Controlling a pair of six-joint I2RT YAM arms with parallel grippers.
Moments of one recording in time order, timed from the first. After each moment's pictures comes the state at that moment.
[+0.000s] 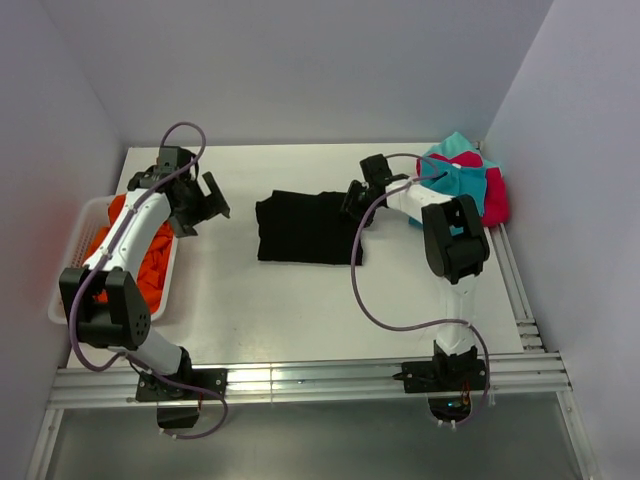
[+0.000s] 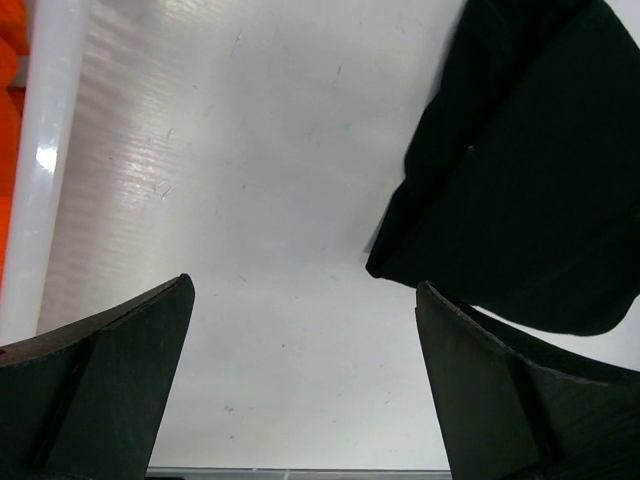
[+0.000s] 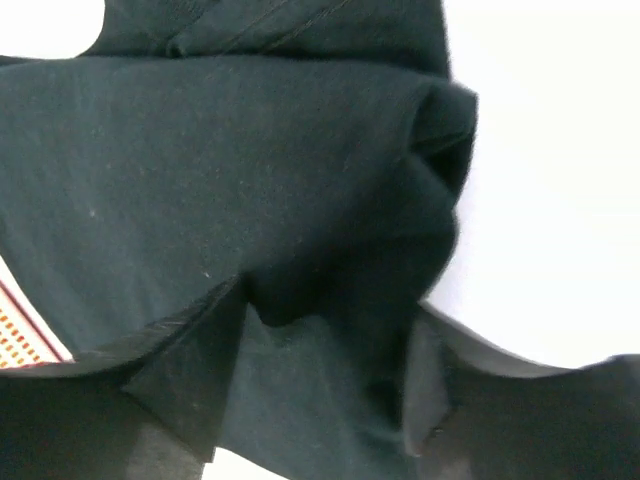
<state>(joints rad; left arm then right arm) -0.10 1.57 1.36 -0.87 0.03 -0.57 0.31 2.07 1.45 -0.42 -0.24 0.74</state>
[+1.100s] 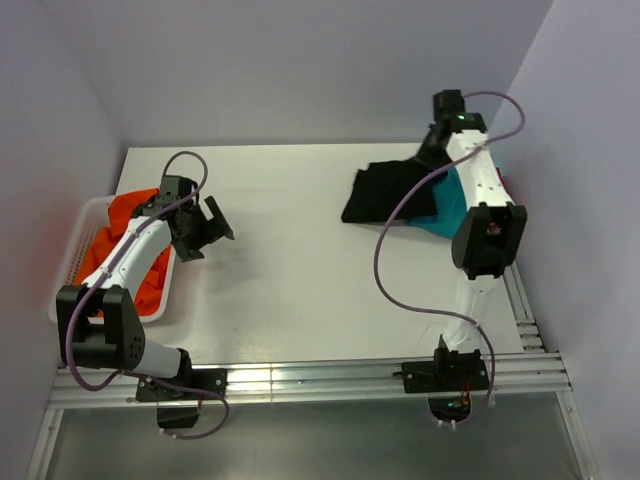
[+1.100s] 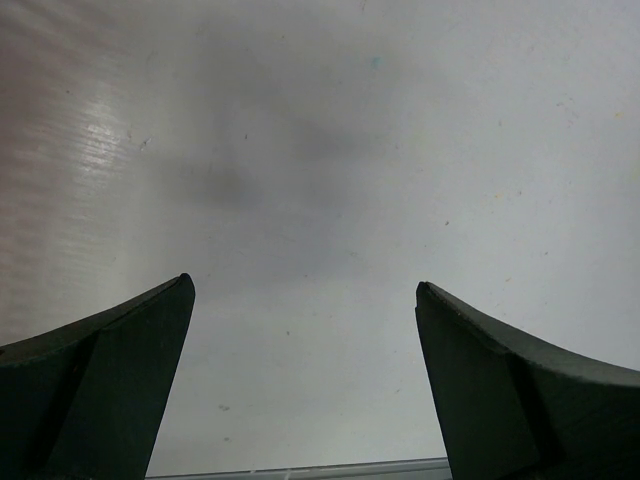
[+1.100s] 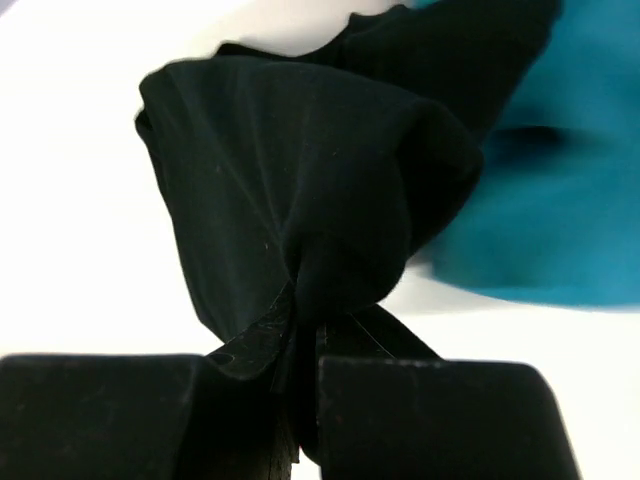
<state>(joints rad) -0.09 1.43 1.08 -0.71 0.10 -0.61 0.05 2.08 2.11 -1.03 0.07 0.55</state>
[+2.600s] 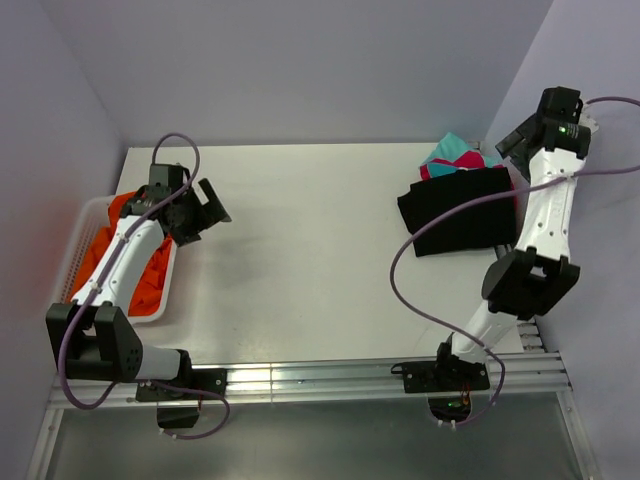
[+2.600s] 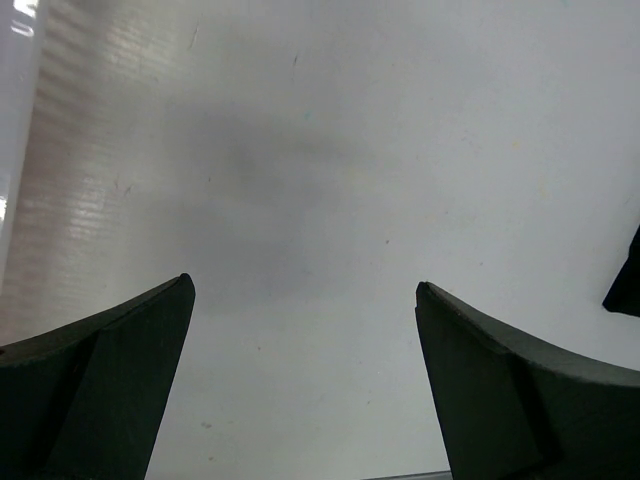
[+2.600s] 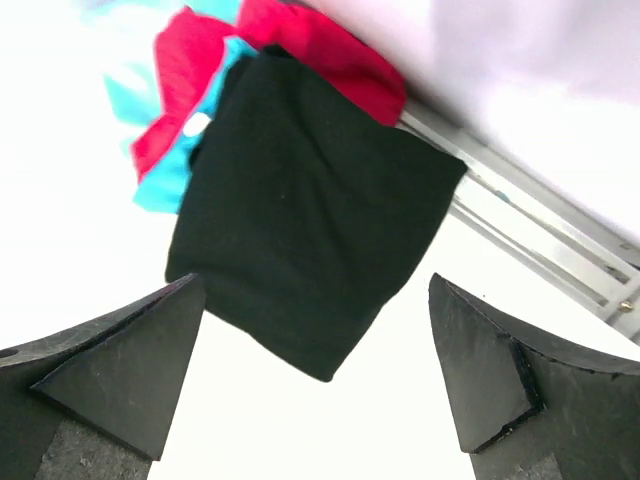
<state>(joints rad) -0.09 1.36 1.14 -0.71 0.11 -0.60 -0.36 1.75 2.00 -1.13 0.25 0.59</state>
